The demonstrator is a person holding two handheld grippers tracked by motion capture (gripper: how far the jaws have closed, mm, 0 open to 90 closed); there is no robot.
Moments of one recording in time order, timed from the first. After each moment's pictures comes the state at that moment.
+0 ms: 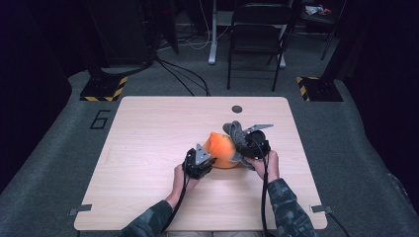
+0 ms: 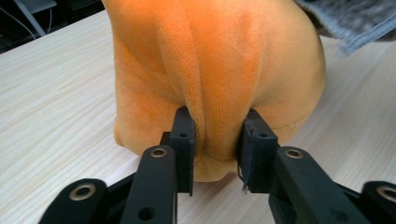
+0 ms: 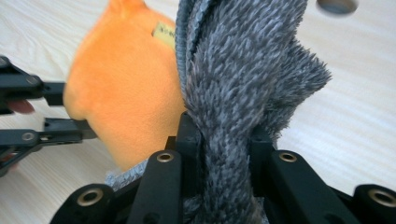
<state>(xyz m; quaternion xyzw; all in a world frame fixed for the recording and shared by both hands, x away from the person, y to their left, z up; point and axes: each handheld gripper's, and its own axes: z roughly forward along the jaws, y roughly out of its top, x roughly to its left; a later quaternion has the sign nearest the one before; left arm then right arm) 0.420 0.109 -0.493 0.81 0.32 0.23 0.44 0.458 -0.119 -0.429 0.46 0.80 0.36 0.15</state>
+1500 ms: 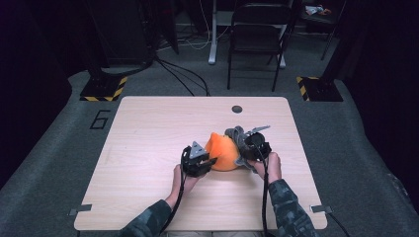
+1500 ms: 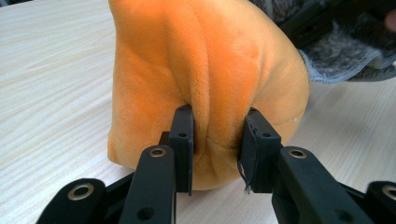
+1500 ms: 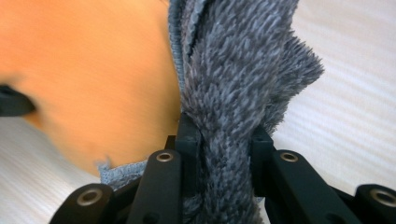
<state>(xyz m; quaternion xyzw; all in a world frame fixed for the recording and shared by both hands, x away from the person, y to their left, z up) 0.423 0.115 -0.488 0.79 0.36 0.16 0.47 0.465 -0.125 -0.449 0.48 0.82 0.28 0.14</state>
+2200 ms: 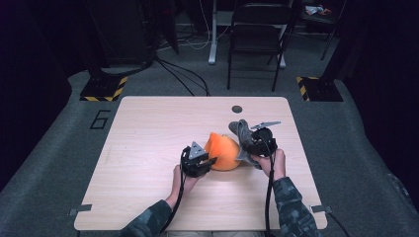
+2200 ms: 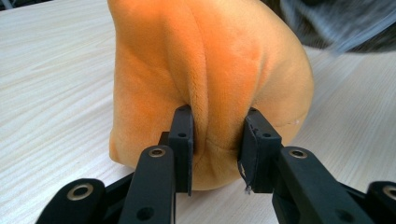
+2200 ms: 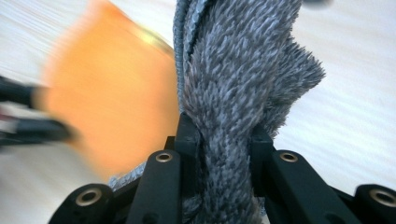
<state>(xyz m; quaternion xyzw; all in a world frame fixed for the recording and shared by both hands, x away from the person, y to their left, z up) 0.421 0.114 -0.488 0.79 0.36 0.17 0.47 0.461 -0.135 -0.420 0.48 0.80 0.35 0.14</state>
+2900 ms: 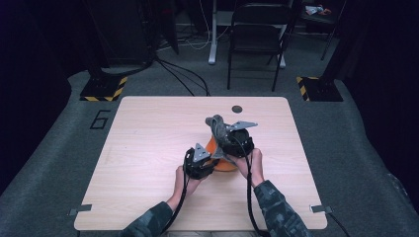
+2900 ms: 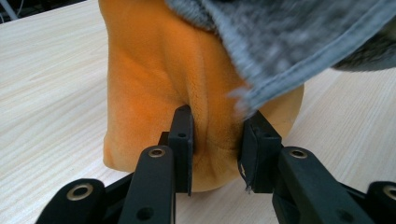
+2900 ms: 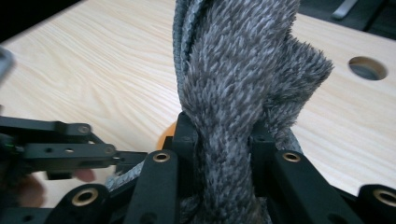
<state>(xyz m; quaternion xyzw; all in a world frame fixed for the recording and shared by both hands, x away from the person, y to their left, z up) 0.414 0.105 -0.485 0.80 0.34 0.19 0.46 0.447 -0.065 -0.410 0.41 0.80 0.40 0.18</state>
